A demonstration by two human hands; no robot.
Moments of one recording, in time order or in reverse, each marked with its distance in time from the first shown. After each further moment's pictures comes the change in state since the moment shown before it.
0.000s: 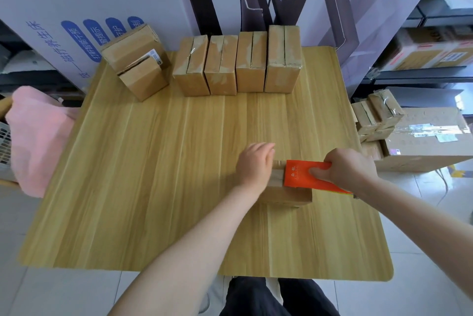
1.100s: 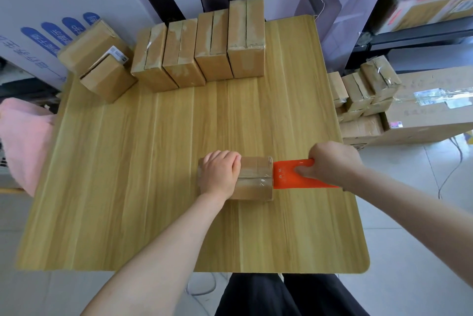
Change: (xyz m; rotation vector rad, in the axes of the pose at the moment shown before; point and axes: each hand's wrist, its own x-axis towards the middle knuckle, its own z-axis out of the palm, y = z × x) left_hand -0.008 0.000 0.037 0.413 -0.136 -0.053; right_hand 0.036 0.077 0.028 -0.025 -0.118 -0.177
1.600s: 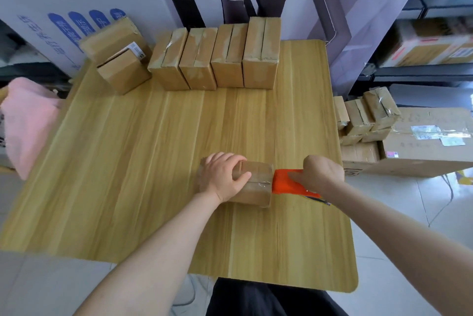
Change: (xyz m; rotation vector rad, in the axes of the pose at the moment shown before) left_hand -0.005 -0.007 -0.001 -0.114 0.005 0.080; right_hand 0.010 -0.028 0.011 0.079 -0.063 0.206
